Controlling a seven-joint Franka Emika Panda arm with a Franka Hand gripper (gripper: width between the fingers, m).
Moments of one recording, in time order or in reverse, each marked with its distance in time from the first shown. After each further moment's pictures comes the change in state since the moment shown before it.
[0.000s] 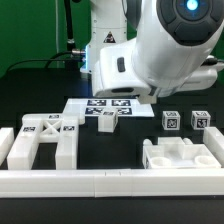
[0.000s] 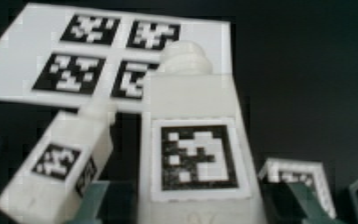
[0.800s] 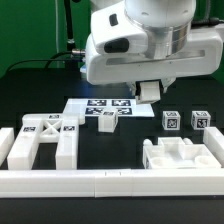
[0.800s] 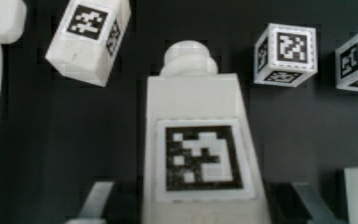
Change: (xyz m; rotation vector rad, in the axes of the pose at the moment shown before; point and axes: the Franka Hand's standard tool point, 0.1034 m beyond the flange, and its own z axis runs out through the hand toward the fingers) arm 0.014 0.010 -0.063 -0.006 0.504 -0.011
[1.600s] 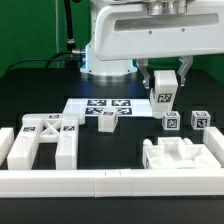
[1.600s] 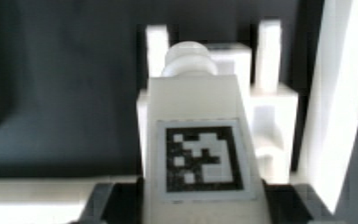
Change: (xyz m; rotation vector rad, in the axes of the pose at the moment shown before) arm 0.028 -0.016 -0.044 -0.013 0.567 0.043
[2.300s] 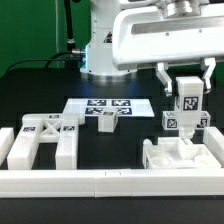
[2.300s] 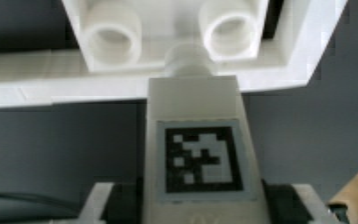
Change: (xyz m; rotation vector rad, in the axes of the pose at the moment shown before) arm 0.030 -0.024 0.009 0.013 0.465 0.010
